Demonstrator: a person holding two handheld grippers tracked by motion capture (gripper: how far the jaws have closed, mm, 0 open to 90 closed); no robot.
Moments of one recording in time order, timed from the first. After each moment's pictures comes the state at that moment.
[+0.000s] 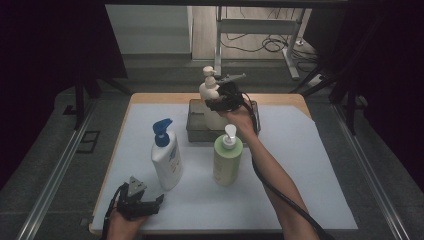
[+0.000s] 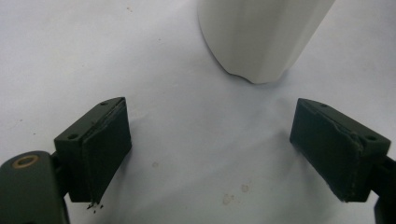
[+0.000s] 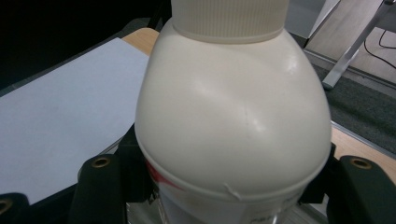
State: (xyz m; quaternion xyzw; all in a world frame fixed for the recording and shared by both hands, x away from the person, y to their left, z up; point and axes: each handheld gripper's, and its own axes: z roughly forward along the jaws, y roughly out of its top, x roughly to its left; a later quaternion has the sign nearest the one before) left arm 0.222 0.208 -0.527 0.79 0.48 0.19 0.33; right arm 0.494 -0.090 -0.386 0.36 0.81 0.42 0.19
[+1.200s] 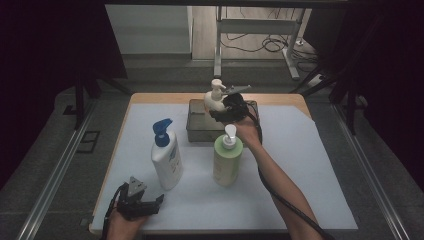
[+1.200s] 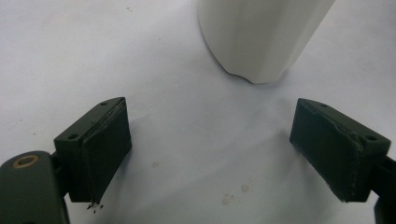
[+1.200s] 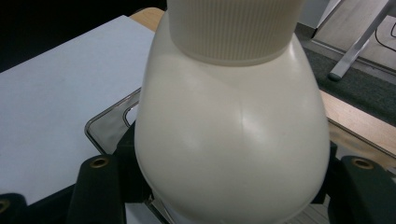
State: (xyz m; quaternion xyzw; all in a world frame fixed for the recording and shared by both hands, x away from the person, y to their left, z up) left arm 0.222 0.208 -0.527 0.79 0.48 0.19 0.33; right arm 0.474 -0.108 -0.409 0.36 0.82 0.41 0.18
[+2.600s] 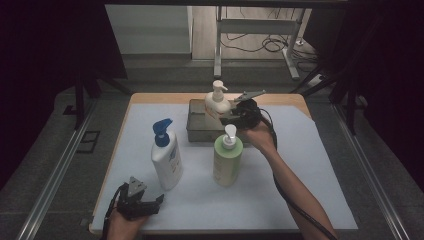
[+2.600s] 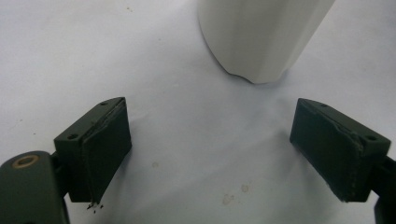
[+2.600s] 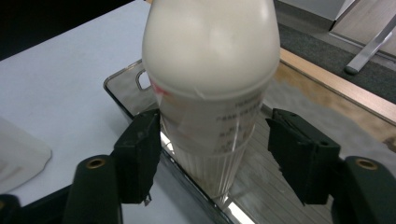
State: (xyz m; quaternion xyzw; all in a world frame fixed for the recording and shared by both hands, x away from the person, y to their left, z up) left arm 0.222 0.208 -0.527 0.79 0.48 0.19 0.33; right arm 0.453 -0.148 -0.408 0.34 0.83 0.41 0.15
